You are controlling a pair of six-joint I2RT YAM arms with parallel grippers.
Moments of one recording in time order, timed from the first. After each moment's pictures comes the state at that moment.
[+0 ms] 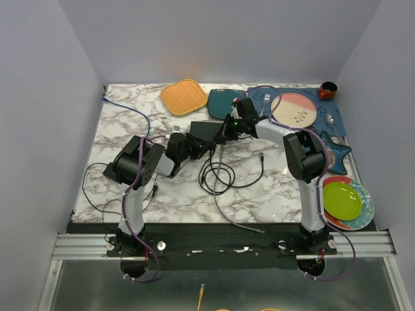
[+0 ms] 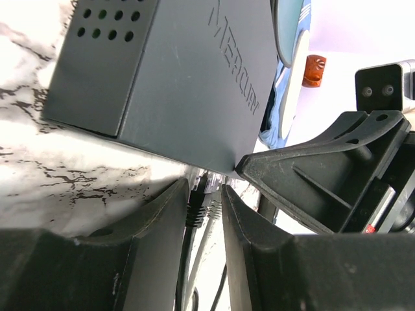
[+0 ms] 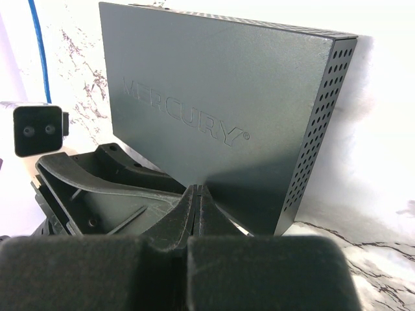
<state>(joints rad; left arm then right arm) -0.41 2.06 0.78 0.89 0.23 -1.37 0.45 2.18 1.53 -0.14 -0.43 0.71</state>
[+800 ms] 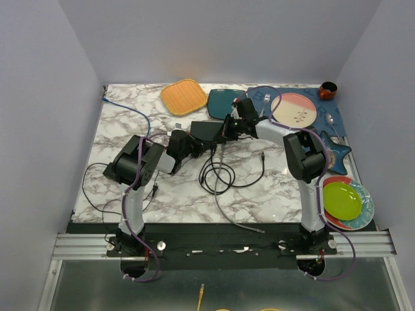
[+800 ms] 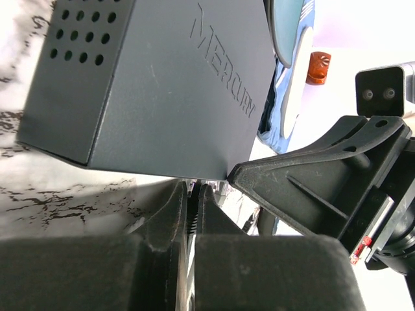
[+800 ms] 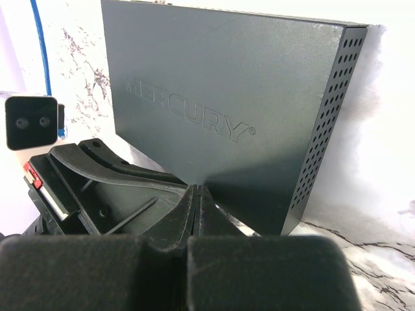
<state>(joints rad) -0.41 2.06 0.83 0.82 0.25 -1.35 0.45 2.18 1.52 -0.14 -0.44 0.72</state>
